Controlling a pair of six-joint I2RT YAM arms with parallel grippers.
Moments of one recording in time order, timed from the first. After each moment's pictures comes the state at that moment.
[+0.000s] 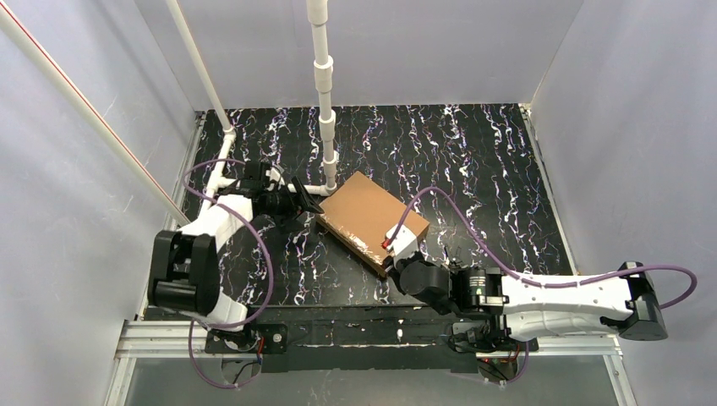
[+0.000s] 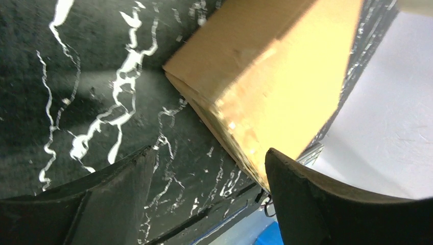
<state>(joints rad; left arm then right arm) -0.15 1.53 0.87 -0.40 0.54 -0.69 1.49 0.92 0.68 -0.37 0.67 0.34</state>
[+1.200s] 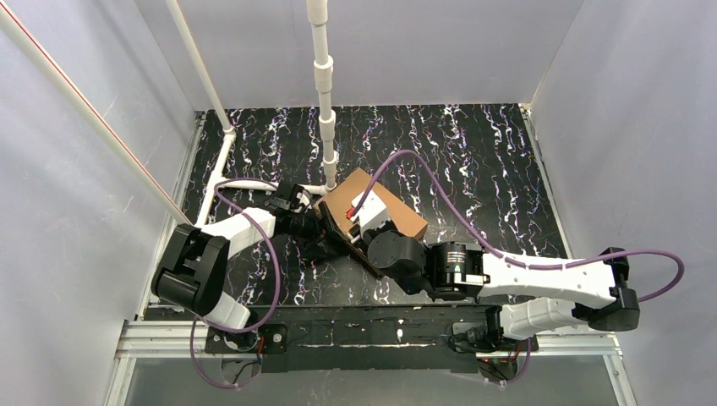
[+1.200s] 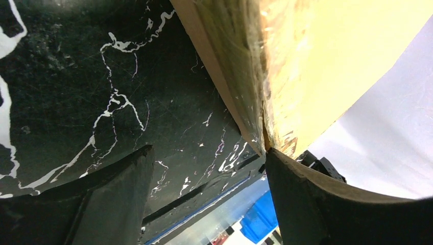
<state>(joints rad) -0.39 1.53 0.75 -0.34 0.51 -0.86 1.49 1.22 1.18 -0.46 0.78 0.18</state>
